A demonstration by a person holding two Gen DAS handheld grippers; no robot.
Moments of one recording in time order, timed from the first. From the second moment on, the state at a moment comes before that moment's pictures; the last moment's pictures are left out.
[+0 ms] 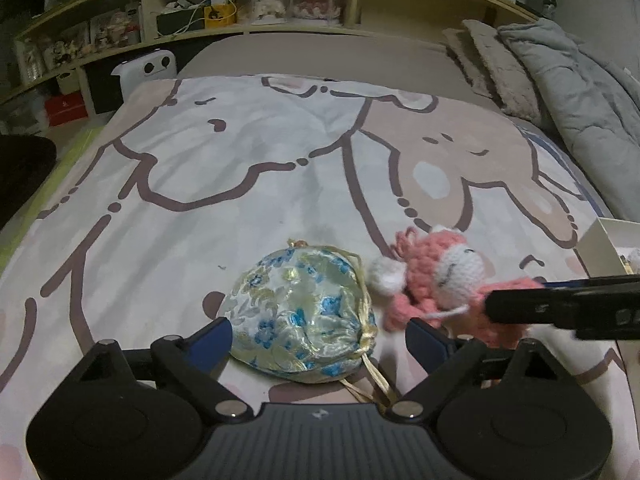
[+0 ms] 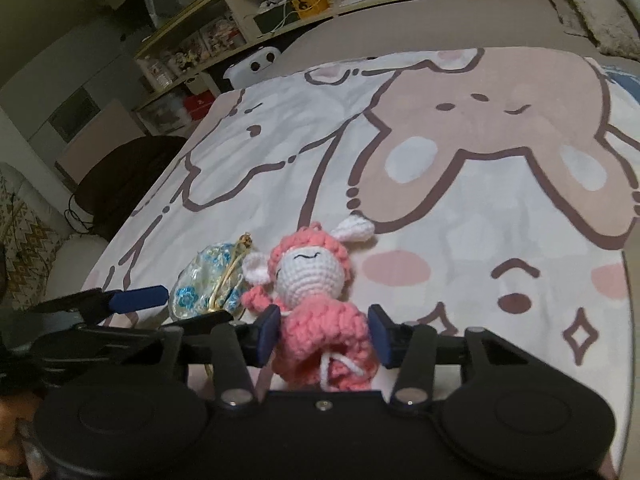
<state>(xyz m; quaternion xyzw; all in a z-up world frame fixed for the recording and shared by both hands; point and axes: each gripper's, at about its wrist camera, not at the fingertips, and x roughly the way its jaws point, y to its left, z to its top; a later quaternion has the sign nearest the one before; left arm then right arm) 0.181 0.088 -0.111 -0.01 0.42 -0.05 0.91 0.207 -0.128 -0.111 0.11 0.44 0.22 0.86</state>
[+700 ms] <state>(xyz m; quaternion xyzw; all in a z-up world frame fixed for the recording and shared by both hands) 0.164 0.077 -0.098 0.03 0.49 -0.10 0.87 0.184 -0.147 -0.106 0.07 0.50 0.19 0.84</state>
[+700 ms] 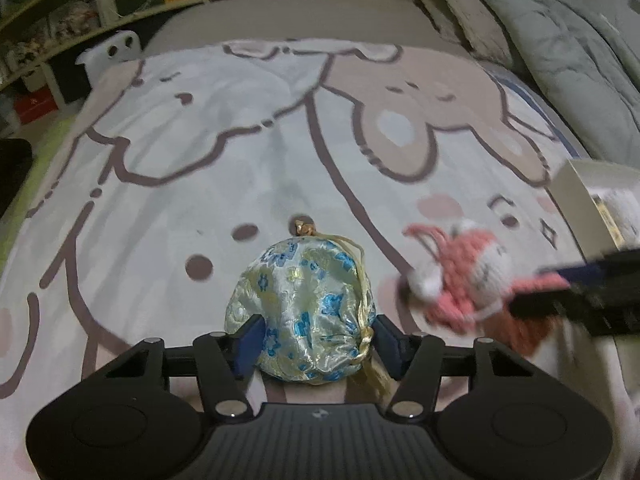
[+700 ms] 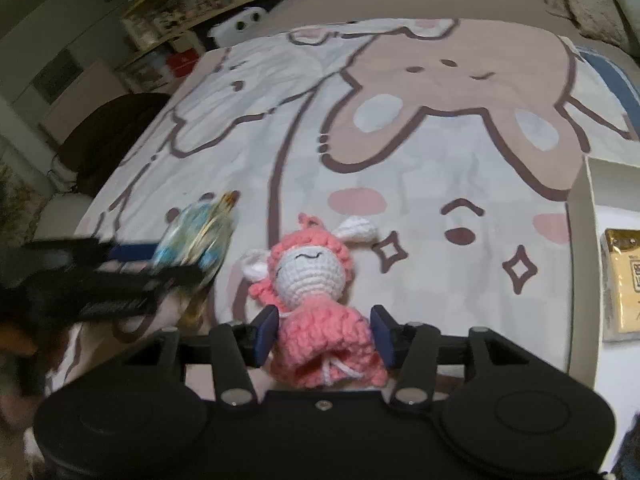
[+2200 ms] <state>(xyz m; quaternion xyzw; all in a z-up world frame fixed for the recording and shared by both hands) 0.162 0.070 -0.104 0.06 0.50 -0.07 0.86 0.180 -0.136 -0.108 -0.02 0.50 0.23 0.84</state>
